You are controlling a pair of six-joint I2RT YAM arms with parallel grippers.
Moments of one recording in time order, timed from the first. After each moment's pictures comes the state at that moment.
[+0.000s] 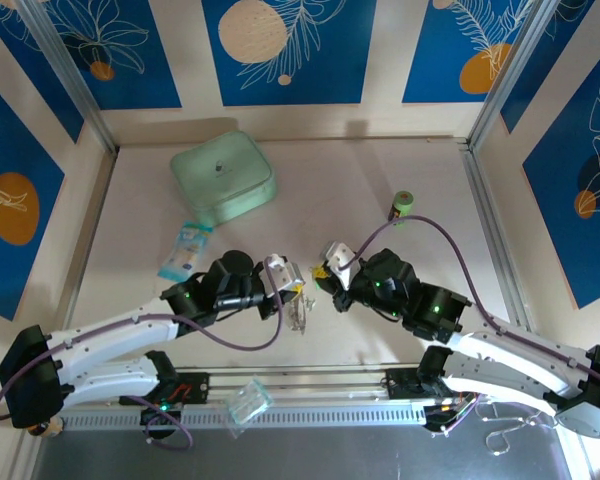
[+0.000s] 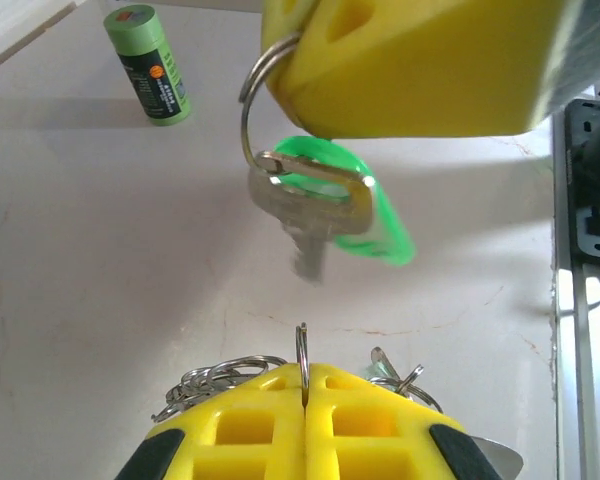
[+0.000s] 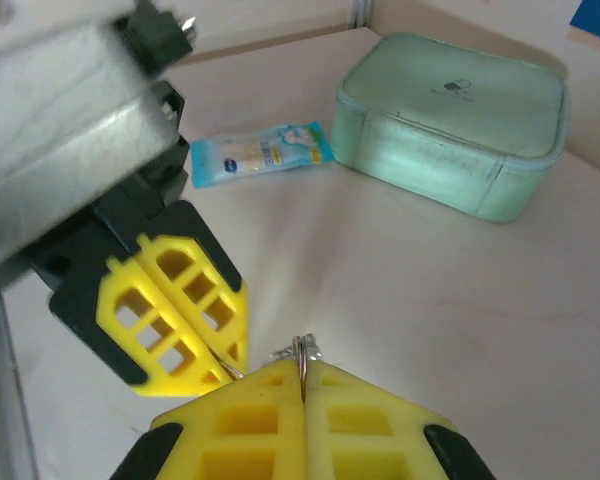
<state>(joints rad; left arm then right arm) -0.95 1.05 0.65 -0.07 0.22 0.17 1.00 0.82 0.69 -0.28 0.05 -0.11</state>
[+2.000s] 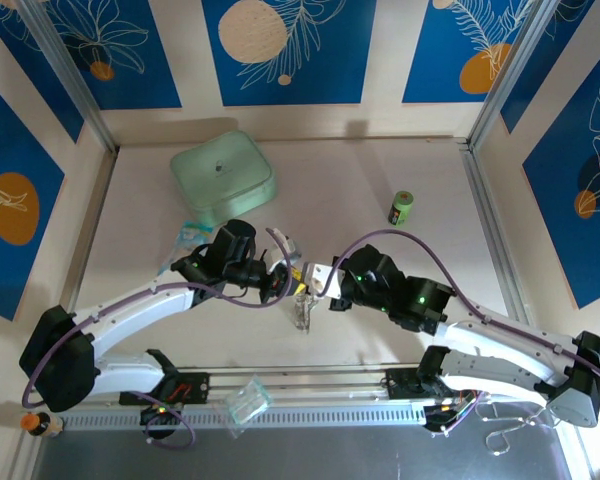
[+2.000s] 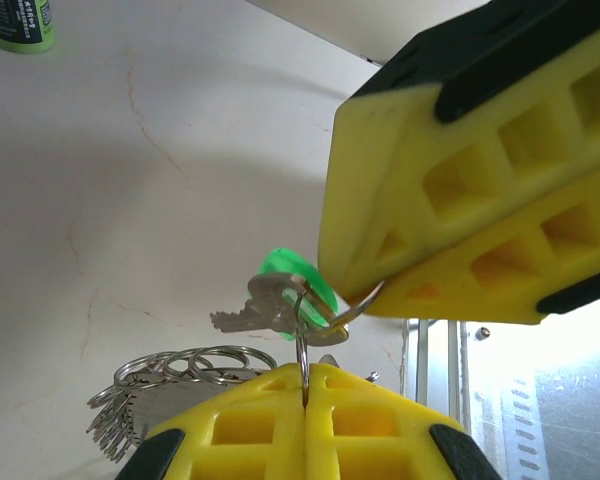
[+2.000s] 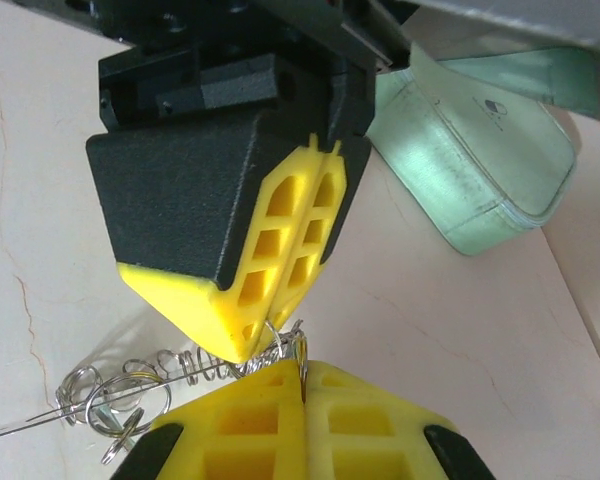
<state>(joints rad) -0.76 1.24 0.79 -0.16 0.68 0.02 1.01 0.93 0.76 -0.39 0.06 -0.59</state>
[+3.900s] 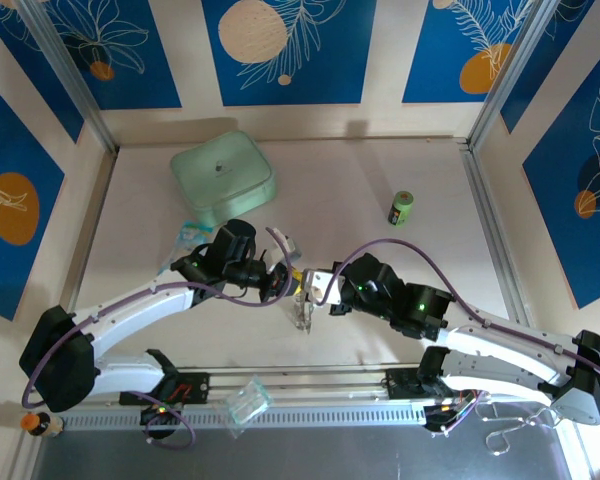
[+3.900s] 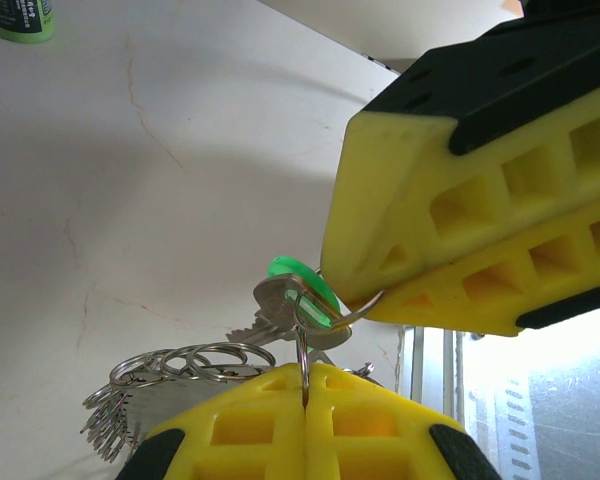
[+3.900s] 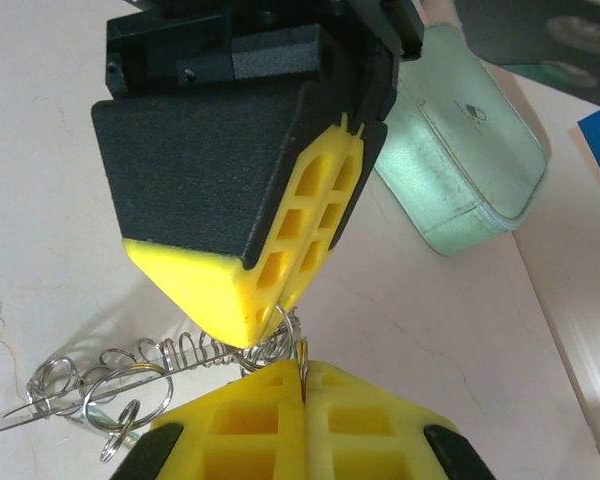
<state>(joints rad) -0.75 1.24 0.79 -0.18 0.68 0.01 1.06 0.90 0.70 -0.34 0.14 -0.63</state>
